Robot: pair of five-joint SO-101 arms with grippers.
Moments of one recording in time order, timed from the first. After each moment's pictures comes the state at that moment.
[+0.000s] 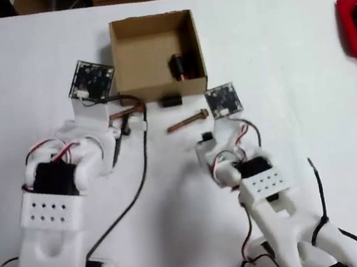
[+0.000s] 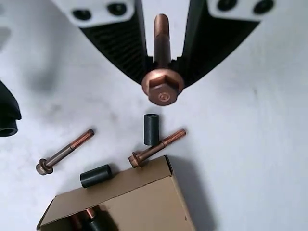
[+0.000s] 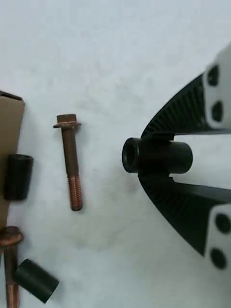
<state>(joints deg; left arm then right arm) 3.6 -44.1 36.5 66.2 -6.0 -20.1 -35.6 68.7 26.0 -1.5</state>
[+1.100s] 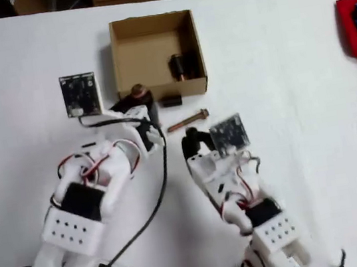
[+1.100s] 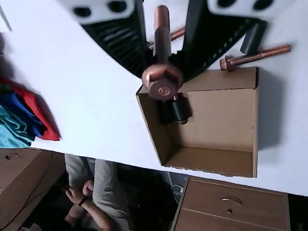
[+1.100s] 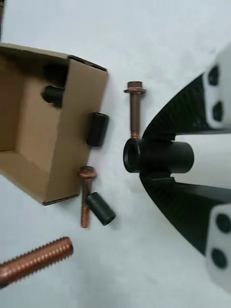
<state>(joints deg) 16.6 -53.0 50.4 32.4 25.4 -26.1 -67.7 92.3 7.3 -1.7</state>
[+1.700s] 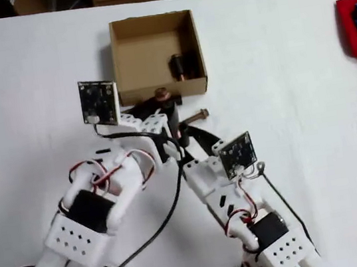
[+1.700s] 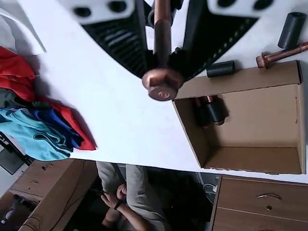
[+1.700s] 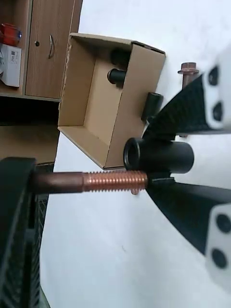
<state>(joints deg) 23.8 -55.0 50.4 32.4 25.6 -30.7 -87.0 96.6 11.1 -1.7</state>
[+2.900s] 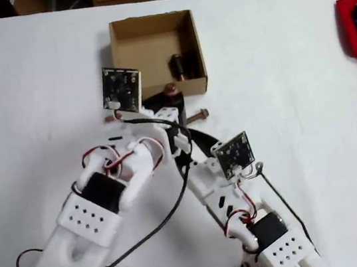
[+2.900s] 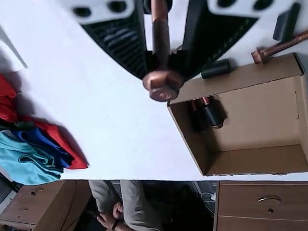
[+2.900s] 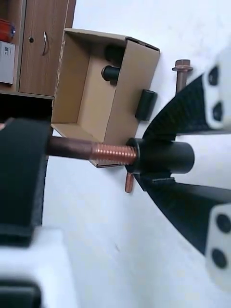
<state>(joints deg) 24.5 -45.2 47.6 29.9 20.2 -31.0 -86.9 96.6 12.1 -1.7</state>
